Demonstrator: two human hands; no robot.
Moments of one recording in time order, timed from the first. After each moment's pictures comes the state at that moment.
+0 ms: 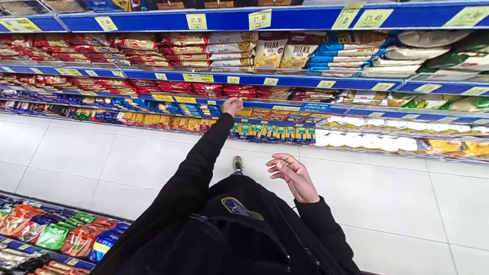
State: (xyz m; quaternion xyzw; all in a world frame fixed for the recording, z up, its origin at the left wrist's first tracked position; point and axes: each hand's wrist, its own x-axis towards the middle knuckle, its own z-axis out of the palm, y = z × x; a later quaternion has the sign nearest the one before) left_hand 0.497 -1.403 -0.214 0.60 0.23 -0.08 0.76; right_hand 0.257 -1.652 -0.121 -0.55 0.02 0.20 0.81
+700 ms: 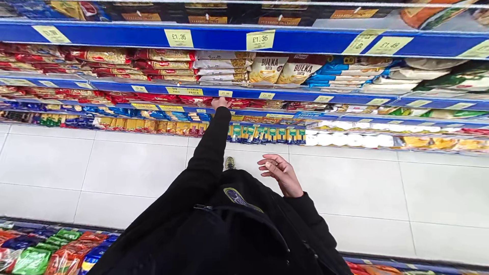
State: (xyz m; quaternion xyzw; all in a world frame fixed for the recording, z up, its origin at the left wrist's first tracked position) left_hand 0.627 -1.403 -0.253 0.49 0.46 0.02 0.74; right_hand 0.351 -1.628 -0.151 -0.58 0.09 0.21 0.78
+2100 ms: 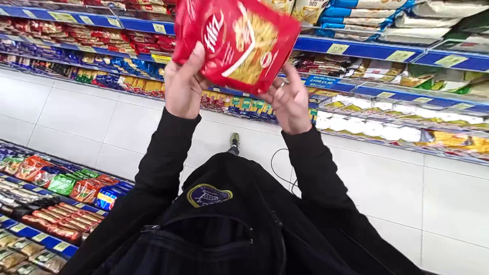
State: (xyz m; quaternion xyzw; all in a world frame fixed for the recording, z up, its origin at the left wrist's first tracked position) left_hand 0.274 -1.386 0.025 0.53 0.02 0.14 0.84; right_hand 0.312 -1.626 -0.049 -0.51 -0.22 0.12 0.82
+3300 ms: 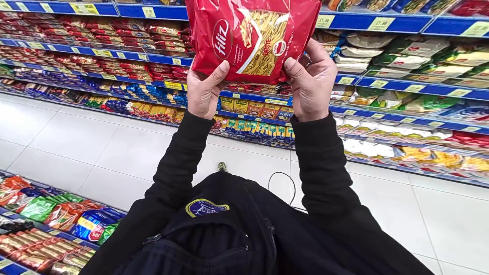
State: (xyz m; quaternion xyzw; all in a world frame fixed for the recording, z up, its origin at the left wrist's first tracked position) left_hand 0.185 -1.424 0.071 0.41 -0.11 0.20 0.88; right_hand 0.239 -1.643 0.072 -0.54 -0.30 -0.11 0.78
